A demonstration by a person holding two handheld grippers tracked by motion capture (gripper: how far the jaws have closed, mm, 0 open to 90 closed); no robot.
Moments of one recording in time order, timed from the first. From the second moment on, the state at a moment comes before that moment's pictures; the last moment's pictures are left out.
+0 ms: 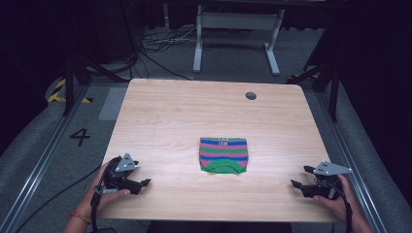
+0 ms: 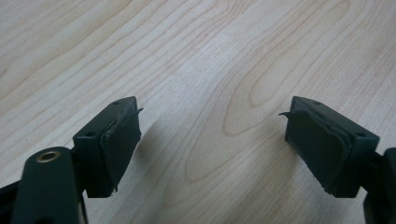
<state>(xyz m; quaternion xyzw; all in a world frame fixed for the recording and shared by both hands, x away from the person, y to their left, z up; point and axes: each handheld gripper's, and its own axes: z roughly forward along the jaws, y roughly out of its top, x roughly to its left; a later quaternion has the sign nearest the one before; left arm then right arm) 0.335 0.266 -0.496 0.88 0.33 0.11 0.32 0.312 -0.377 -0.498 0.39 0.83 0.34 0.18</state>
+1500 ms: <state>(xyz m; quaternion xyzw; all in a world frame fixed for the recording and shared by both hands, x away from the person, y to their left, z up) 0.331 0.272 -0.502 0.86 0.37 0.12 0.33 0.309 -0.389 -0.505 0.42 0.82 0.35 0.17</state>
